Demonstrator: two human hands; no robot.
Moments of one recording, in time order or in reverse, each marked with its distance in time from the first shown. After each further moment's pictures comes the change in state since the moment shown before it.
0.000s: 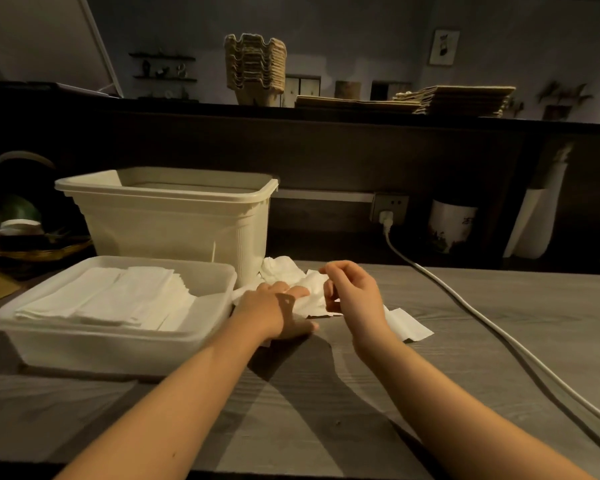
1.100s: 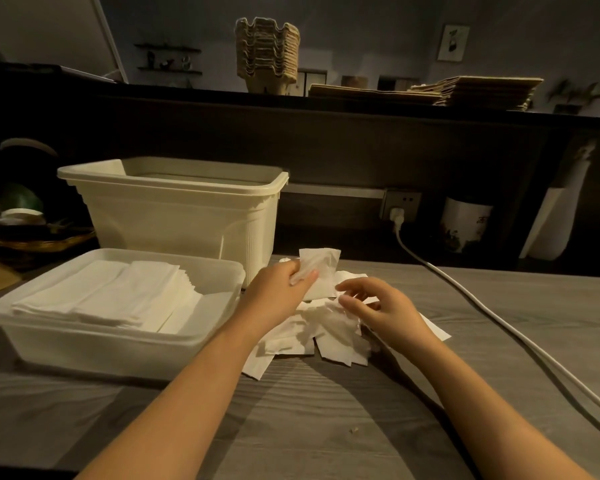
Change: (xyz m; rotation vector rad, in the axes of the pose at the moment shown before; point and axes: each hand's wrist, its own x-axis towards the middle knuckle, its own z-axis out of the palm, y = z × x) left_hand -0.026 -0.003 -0.015 -0.732 0.395 0.026; right_hand 0.013 0.019 -0.040 -0.653 -0.253 -0.205
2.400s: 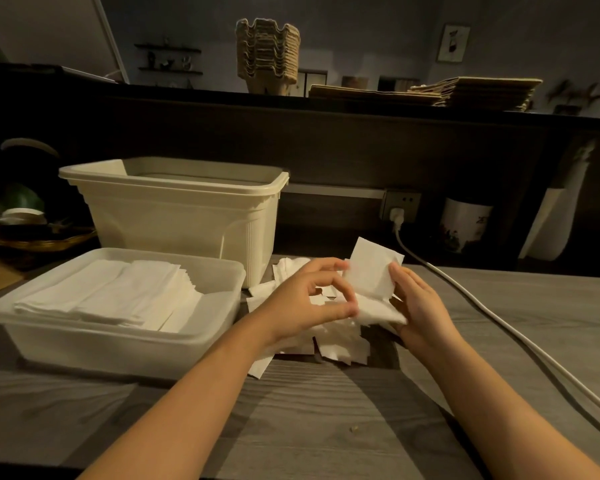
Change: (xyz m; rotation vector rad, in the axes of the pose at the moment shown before) left_hand -0.008 0.005 0.012 -0.388 -0.269 0.278; right_hand -0.001 0.001 -0.012 0.977 0.302 0.379
